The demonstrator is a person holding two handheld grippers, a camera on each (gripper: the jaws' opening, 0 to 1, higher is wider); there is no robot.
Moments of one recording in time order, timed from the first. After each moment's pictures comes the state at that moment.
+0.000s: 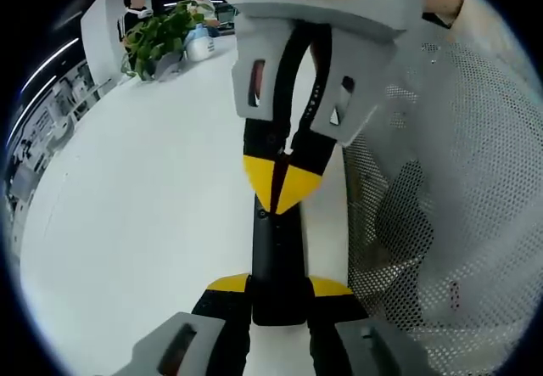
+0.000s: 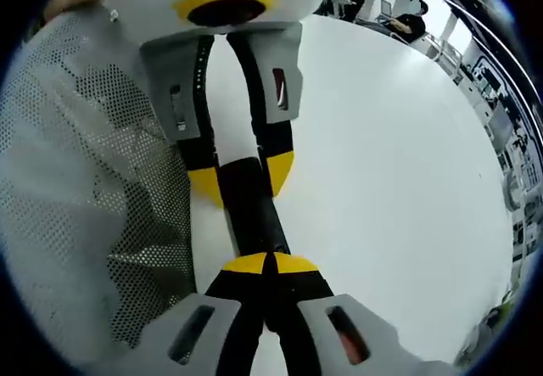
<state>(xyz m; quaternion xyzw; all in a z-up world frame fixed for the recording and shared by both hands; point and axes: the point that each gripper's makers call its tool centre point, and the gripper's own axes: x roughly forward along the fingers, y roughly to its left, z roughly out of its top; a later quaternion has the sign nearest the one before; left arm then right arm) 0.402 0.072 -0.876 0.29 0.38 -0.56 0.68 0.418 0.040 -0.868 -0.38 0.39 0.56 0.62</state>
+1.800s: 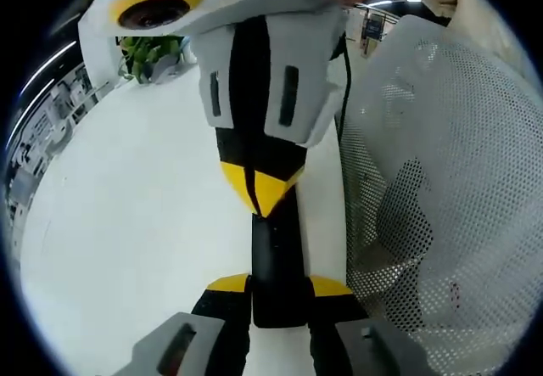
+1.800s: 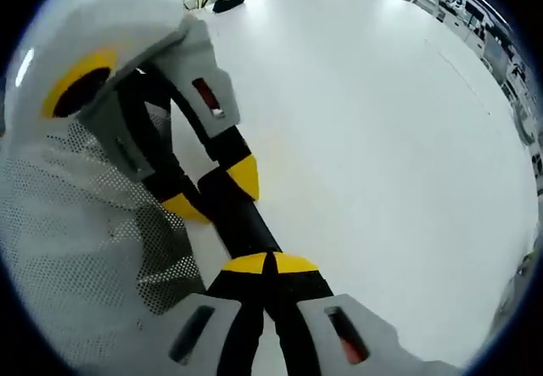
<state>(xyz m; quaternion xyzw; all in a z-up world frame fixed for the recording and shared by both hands) 0.400 0.070 -0.876 0.29 0.37 -0.56 0.68 0.424 0.038 -0.871 -0.30 0.53 0.51 0.61</state>
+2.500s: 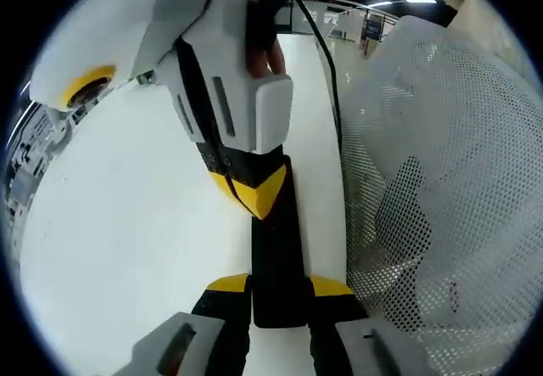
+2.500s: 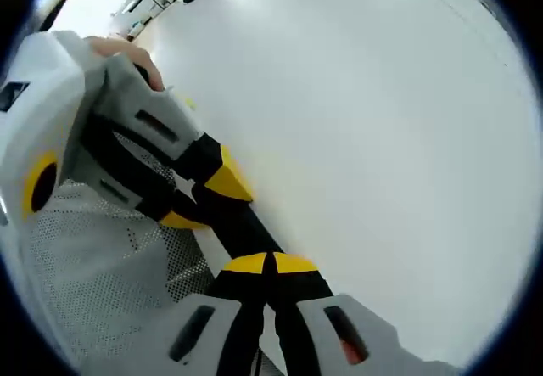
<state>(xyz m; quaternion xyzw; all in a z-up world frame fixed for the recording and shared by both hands) 0.400 0.070 -0.876 0.29 0.37 -0.56 0.68 0.424 0.036 -0.872 -0.25 0.61 0.50 0.56</state>
